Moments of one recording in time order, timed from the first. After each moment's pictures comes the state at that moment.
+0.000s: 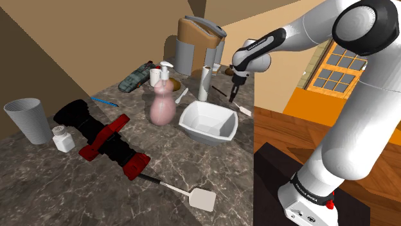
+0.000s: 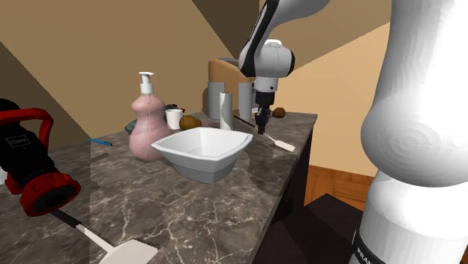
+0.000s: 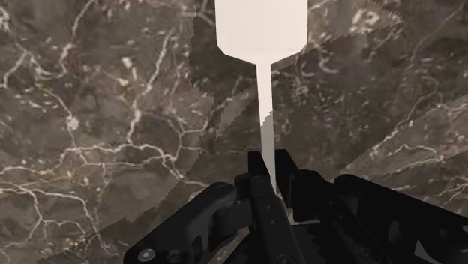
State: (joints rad) arm 0.02 0.12 -0.38 -2.20 0.13 2.35 -0.93
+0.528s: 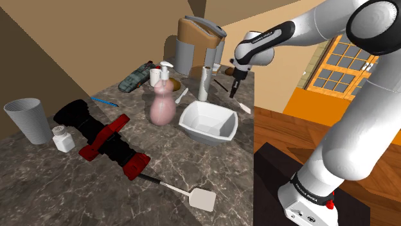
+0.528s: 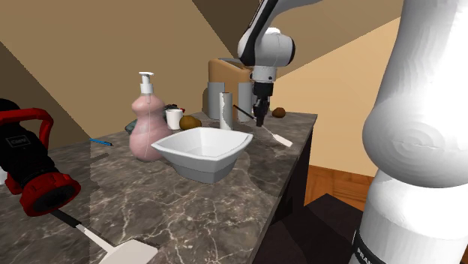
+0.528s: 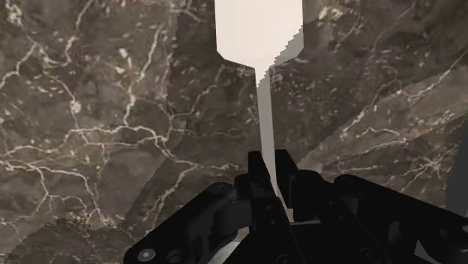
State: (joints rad) arm 0.04 0.05 -0.37 -2.19 0.09 2.28 -0.88
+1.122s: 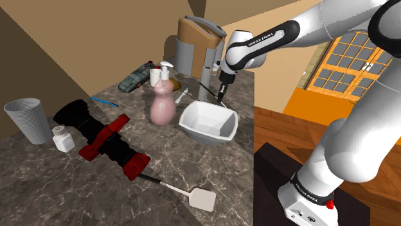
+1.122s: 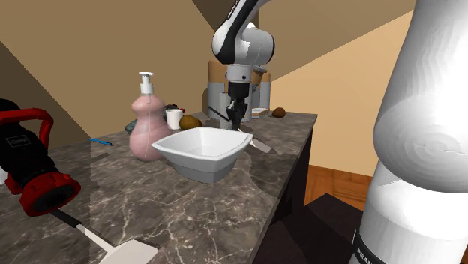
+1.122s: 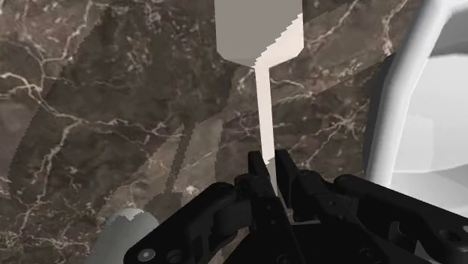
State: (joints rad) arm 0.15 -0.04 -0.26 -2.29 0.04 2.30 -0.62
